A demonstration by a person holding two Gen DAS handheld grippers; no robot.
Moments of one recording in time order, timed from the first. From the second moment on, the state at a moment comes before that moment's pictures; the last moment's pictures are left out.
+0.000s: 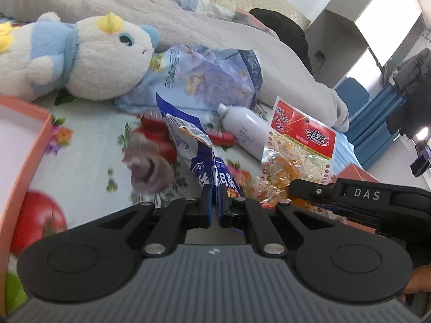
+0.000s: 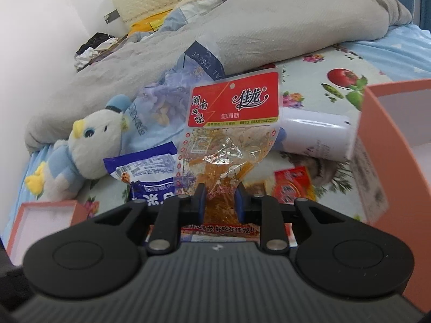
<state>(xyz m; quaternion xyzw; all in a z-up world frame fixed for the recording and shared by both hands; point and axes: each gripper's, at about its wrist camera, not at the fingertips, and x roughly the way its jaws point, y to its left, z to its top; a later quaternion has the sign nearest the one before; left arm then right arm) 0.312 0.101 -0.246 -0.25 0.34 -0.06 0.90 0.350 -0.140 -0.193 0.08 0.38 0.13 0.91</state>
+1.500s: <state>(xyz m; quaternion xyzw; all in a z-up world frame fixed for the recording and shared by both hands) 0.151 0.101 -0.232 -0.27 0.46 0.09 0.84 0.208 -0.185 -0.222 0.00 0.44 0.21 0.87</state>
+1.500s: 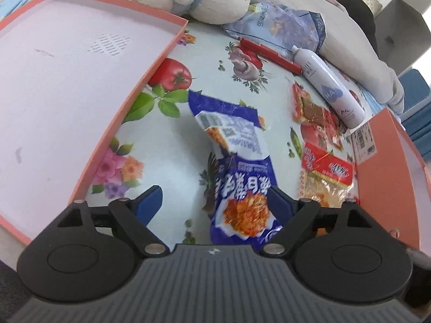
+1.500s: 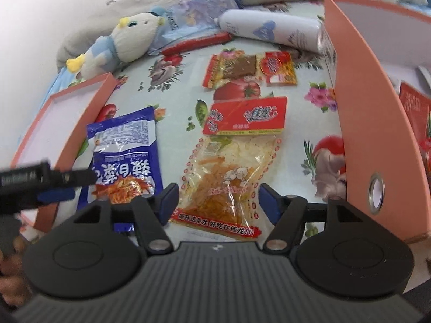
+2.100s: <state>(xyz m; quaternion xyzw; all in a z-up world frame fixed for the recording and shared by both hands) 0.211 0.076 -0.239 -0.19 0.46 0.09 0.86 0.217 -0.172 -0.237 -0.05 0.42 0.23 0.88</state>
